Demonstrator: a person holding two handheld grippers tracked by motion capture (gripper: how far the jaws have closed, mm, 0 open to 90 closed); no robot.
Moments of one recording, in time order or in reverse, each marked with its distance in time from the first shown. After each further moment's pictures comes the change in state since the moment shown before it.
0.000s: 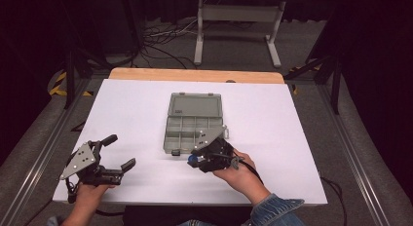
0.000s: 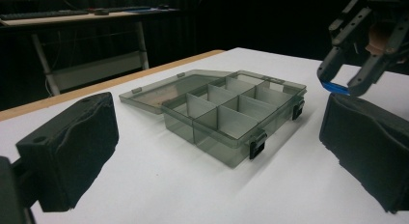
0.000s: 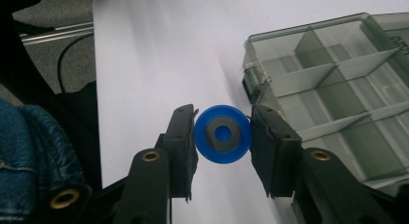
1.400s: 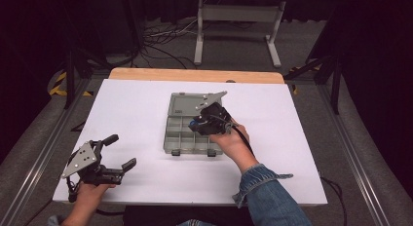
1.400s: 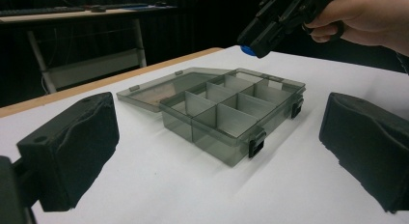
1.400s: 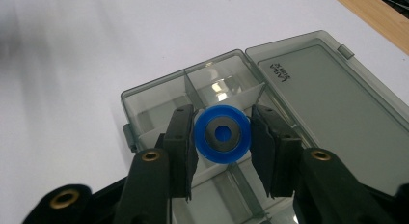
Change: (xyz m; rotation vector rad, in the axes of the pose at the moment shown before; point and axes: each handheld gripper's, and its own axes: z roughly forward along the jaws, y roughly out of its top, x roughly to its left) left arm 0.001 -0.001 0.002 0.008 -0.010 -0.006; right arm -0.081 0.030 0.008 -0.041 -0.139 0.125
